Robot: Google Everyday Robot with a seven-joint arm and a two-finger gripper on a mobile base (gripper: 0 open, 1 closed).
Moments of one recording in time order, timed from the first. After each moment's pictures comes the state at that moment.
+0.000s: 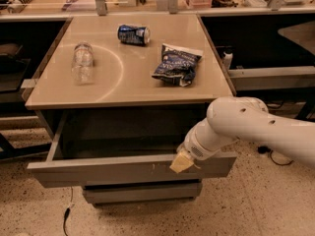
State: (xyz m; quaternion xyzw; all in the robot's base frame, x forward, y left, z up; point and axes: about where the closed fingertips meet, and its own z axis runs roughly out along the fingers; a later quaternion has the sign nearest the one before) arm 0.492 -0.076 0.654 -0.49 0.85 0.12 0.18
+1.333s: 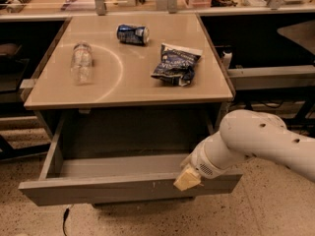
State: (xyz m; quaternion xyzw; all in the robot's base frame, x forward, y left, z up) arm 0.437 -0.090 0.657 -0.47 0.85 0.15 0.17
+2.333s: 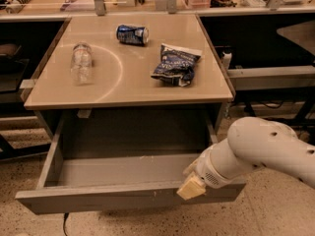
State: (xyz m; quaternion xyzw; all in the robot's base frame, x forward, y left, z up) arm 0.410 -0.094 0.660 -0.47 0.85 0.16 0.17
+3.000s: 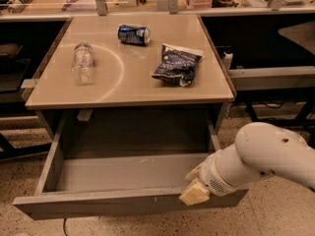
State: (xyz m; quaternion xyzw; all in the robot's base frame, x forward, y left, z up) arm 0.389 -0.097 0.664 -0.47 0.85 0.18 0.17
